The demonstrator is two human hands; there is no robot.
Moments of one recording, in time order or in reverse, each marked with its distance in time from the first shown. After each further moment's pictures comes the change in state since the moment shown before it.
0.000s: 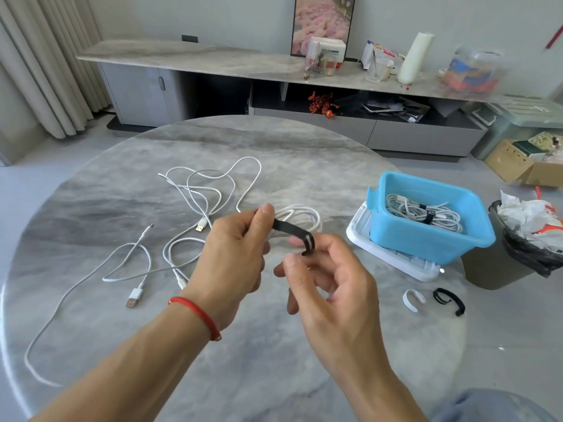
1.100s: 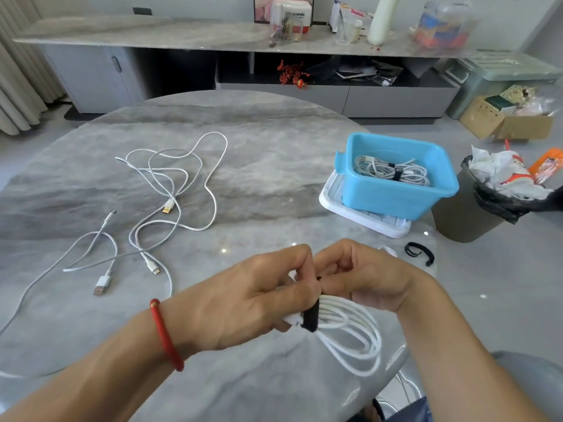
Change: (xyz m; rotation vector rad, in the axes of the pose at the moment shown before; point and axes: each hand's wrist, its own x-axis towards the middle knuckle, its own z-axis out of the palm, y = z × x) left_hand -0.056 0.017 0.024 0.465 -0.861 0.024; right_hand 0.029 0.061 -0.103 0.443 -0.875 0.547
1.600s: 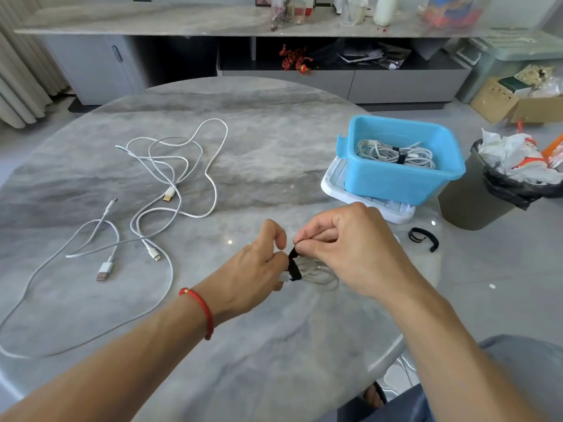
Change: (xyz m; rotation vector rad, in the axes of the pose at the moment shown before) left_hand 0.034 -0.060 0.013 0.191 0.267 -0.237; right_hand 0.006 -0.010 0.036 -0.827 0.805 -0.054
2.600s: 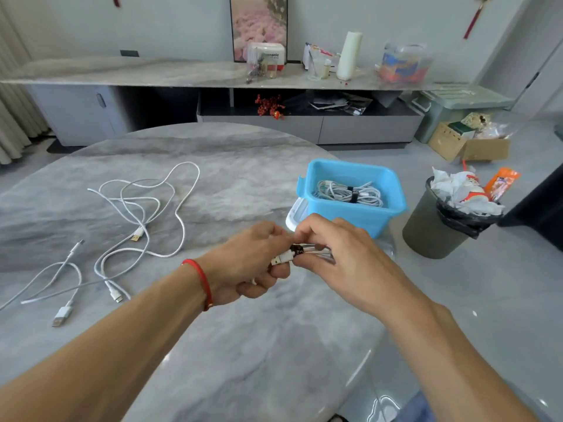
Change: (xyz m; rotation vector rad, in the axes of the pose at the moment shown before) left_hand 0.047 0.070 -0.008 -0.498 -0.148 -0.150; right_hand -0.004 0.018 -0.062 -0.210 0.043 -0.302
